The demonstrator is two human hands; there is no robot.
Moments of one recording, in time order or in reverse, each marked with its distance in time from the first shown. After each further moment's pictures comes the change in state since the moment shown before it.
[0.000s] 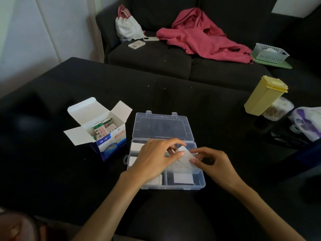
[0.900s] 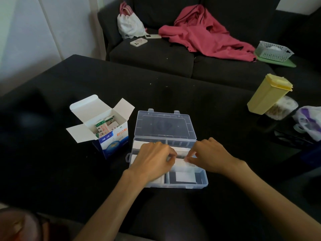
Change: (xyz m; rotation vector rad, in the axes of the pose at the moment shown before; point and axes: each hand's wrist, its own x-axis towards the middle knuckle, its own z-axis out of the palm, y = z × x) left_hand -0.003 -0.012 0.002 0.387 -0.085 -0.003; right_hand 0.043 -0.026 0.007 -0.860 -0.317 -0.010
